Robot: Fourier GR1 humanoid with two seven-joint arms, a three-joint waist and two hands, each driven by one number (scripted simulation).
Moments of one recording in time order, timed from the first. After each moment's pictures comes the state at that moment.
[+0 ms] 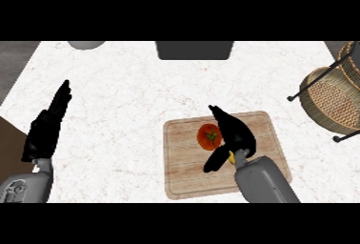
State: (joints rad) left arm -0.15 0.24 0.09 -1.47 -0.20 0.05 0.07; right arm -0.34 -0.01 0.31 -1.36 0.68 0.24 0.65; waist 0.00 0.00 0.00
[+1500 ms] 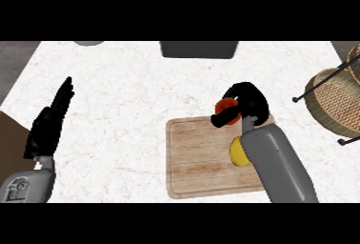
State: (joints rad) left arm -0.17 0.22 0.11 -1.48 -0.22 0.02 0.07; right arm -0.57 -0.04 0.14 -1.19 0.72 -0.03 0.86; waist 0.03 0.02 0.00
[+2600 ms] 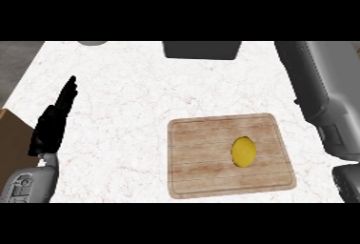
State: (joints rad) left arm -0.19 0.21 0.11 -1.45 -0.23 0.02 0.06; right arm -1.24 -0.26 -0.11 -0.72 1.43 -0.31 1.14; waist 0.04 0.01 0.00
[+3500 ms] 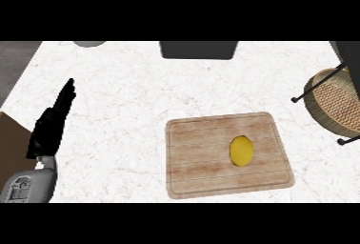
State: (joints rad) left arm -0.18 0.21 0.12 -1.45 -0.23 0.02 0.05; right arm -1.27 -0.50 -0.19 -0.38 1.51 -0.27 1.03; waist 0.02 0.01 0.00
